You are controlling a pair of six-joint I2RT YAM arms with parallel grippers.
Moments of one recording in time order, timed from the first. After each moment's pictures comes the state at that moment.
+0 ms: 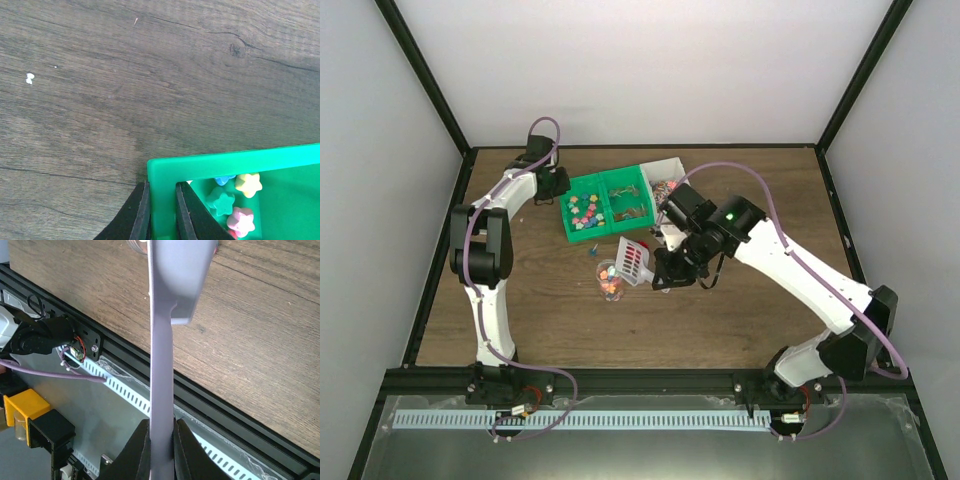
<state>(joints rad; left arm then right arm) -0.11 2.12 1.67 -0.54 0.05 -0.39 0.82 1.44 1.51 -1.29 -0.43 0.53</state>
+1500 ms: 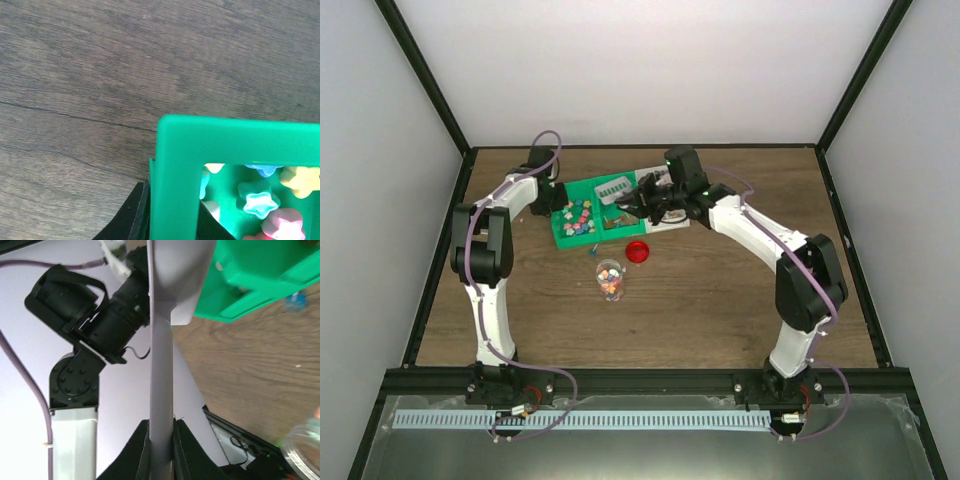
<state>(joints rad) -0.11 2.13 1.61 -0.63 0.02 -0.37 0.56 1.75 1.39 -0.22 -0.69 1.52</state>
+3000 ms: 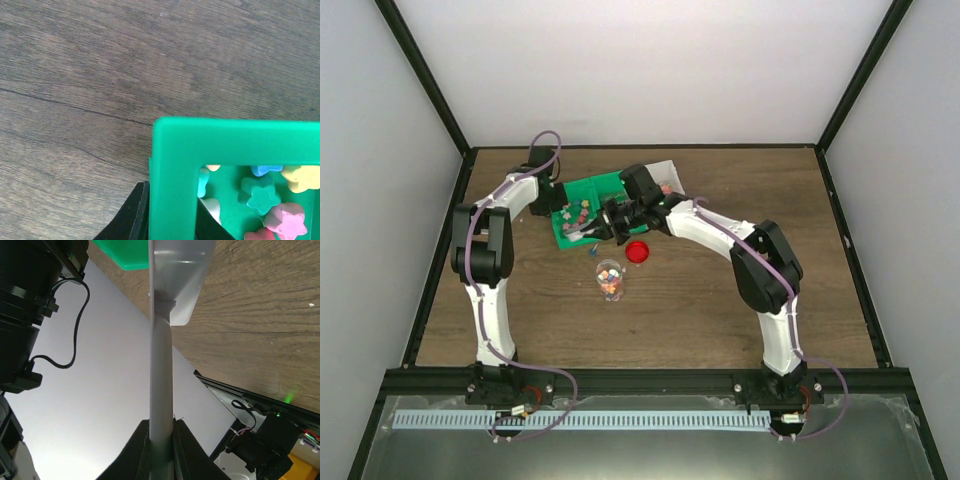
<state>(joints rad) -0.11 2.13 1.62 -0.66 -0.02 -0.40 0.72 2.02 1.58 -0.24 -0.77 1.76</state>
